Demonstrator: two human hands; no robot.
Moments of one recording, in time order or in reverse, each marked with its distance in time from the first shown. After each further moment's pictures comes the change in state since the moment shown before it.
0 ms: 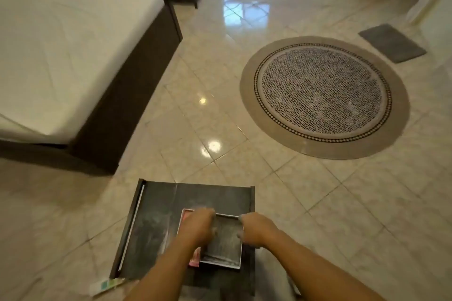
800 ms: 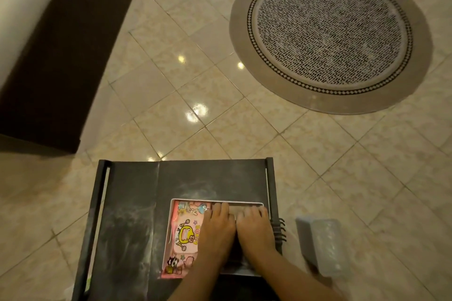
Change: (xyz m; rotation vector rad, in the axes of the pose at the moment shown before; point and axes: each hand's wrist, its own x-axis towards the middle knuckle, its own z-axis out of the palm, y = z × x) left_hand 0.125 -0.067 0.196 0.278 0.138 0.234; right_hand 0.175 0.002 0.161 -0.257 0.162 0.137
